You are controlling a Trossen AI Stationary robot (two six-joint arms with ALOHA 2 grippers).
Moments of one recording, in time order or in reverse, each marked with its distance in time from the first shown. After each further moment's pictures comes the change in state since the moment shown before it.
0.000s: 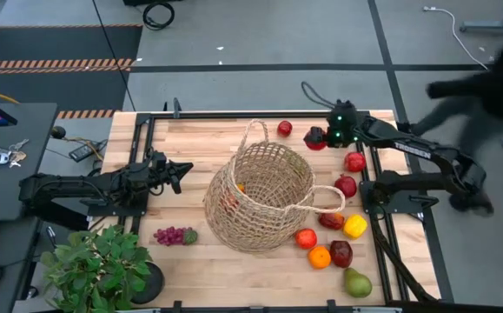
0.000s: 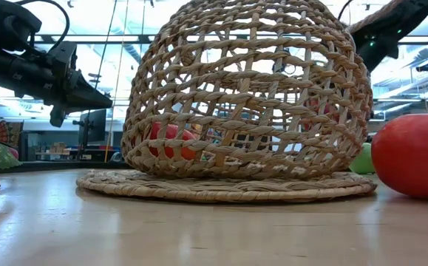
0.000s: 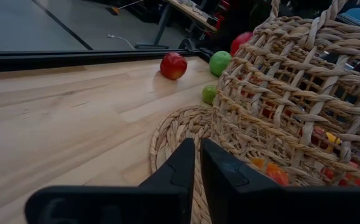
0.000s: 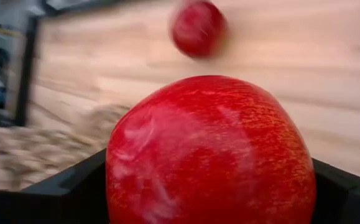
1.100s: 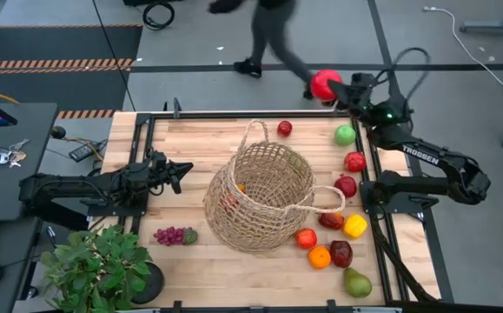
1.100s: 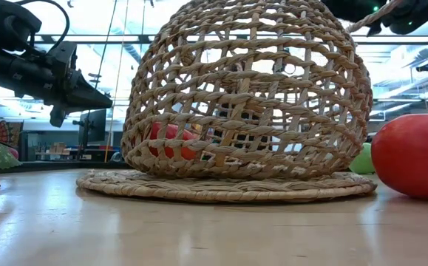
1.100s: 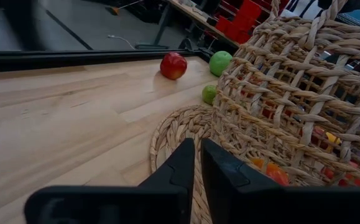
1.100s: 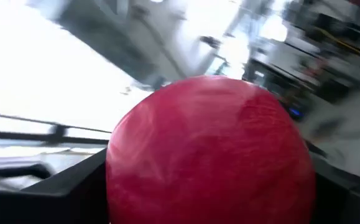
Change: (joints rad) left arm 0.000 0.000 0.000 0.000 0.000 0.000; right arm -0.032 -0.086 0.001 1.326 -0.203 0.478
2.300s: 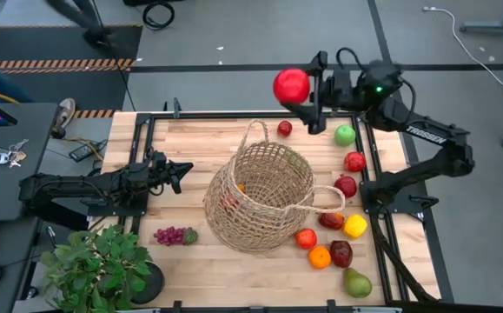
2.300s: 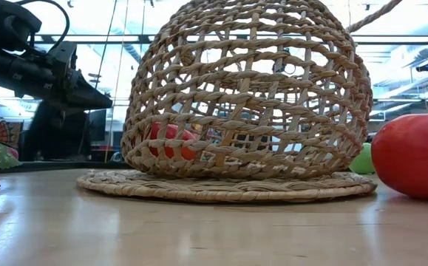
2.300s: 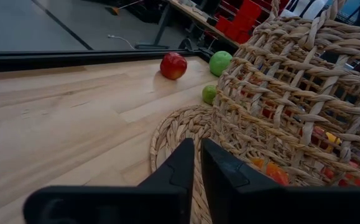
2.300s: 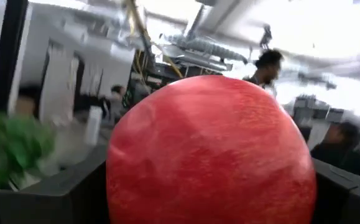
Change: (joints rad) left arm 0.000 0.000 0.000 0.000 0.000 0.000; right arm 0.442 0.270 0.751 -0.779 0.089 -1.507
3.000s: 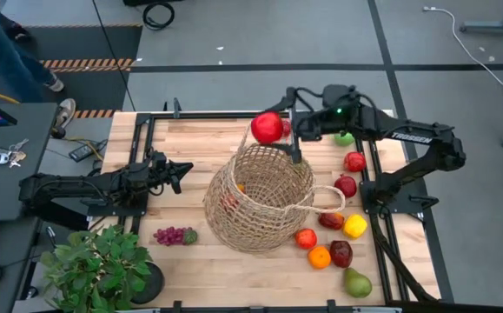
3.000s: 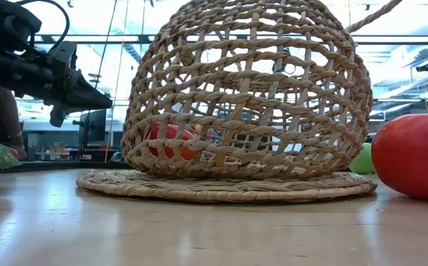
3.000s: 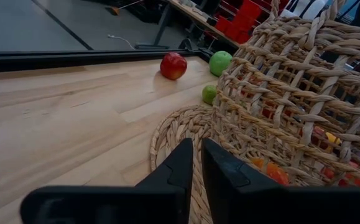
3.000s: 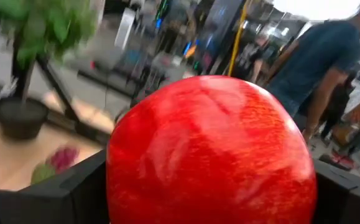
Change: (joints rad) left arm 0.000 0.000 0.000 0.000 0.000 0.000; right arm 0.160 0.094 0.001 -0.324 0.116 -0.283
